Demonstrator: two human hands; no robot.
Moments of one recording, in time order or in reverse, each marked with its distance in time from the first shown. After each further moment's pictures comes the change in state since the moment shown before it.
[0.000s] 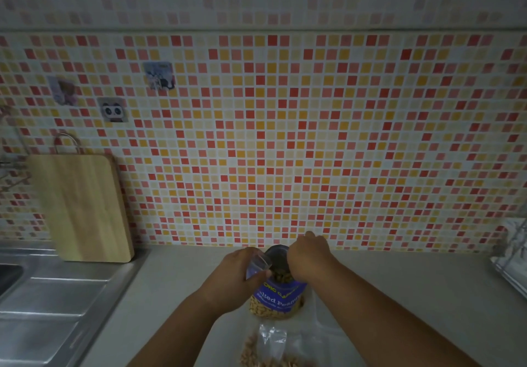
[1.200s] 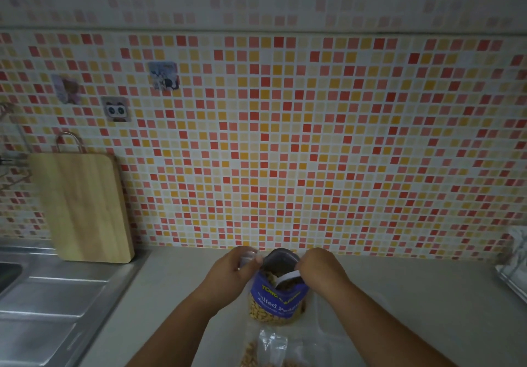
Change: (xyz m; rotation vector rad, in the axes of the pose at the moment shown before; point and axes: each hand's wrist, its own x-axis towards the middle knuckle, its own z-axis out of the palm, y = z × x) left_hand 0.003 -0.005 -0.005 -0.363 0.078 -0.235; right_hand 0.010 0.006 0.023 0.821 -0.060 0.358
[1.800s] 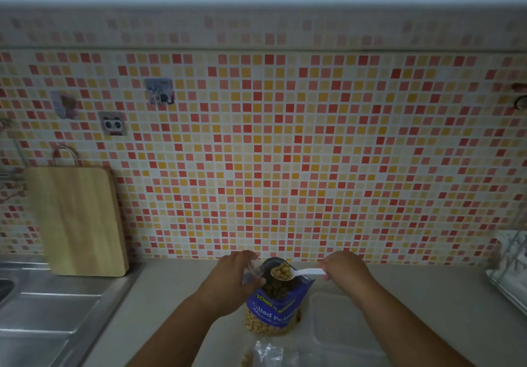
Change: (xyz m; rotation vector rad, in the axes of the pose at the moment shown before) left_hand 0.007 0.009 -0.001 0.478 -0.038 0.188; right_hand 0.012 0.030 -0.051 -0.628 -0.226 -0.160
